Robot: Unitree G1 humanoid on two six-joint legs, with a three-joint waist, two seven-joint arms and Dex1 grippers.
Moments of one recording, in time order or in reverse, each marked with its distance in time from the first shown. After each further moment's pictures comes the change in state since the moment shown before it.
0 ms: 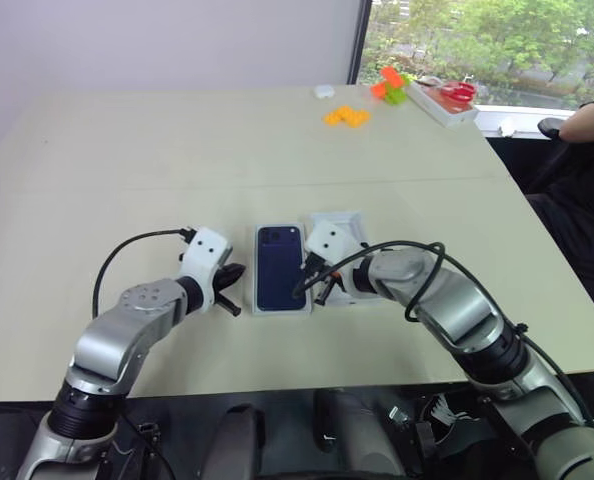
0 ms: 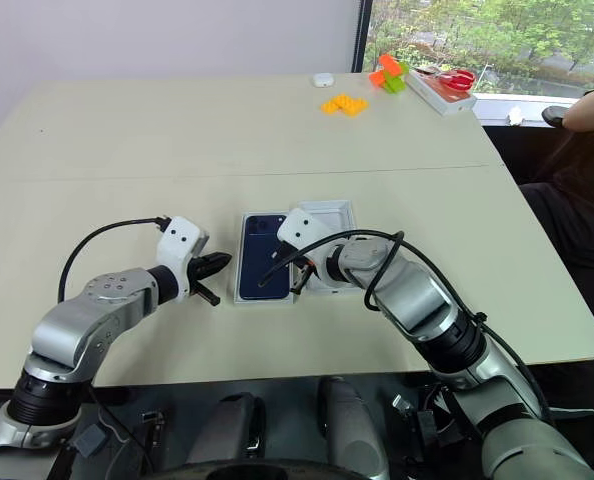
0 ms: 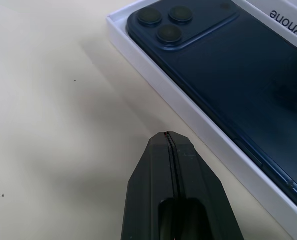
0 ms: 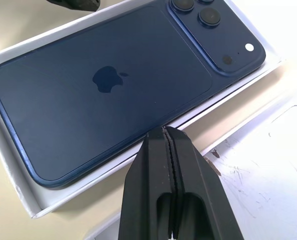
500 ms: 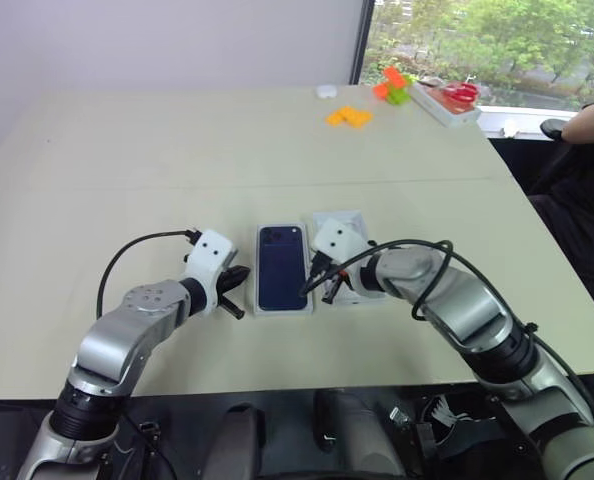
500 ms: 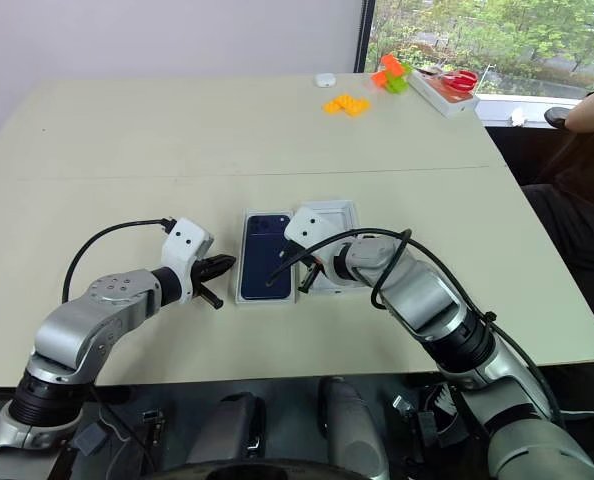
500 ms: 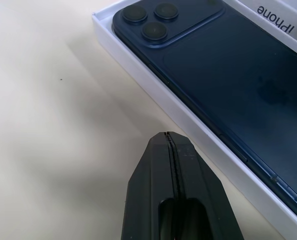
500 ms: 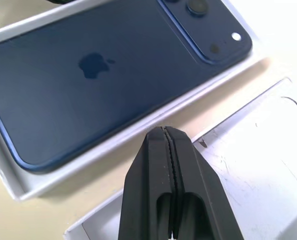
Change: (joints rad) left arm 0.000 0.000 -0.012 -0.008 0.005 0.000 -0.015; right arm -0.001 -0.038 -0.012 -0.017 -0.003 0.015 0.017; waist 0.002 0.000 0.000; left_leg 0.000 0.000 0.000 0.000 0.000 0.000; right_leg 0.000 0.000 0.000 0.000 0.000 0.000
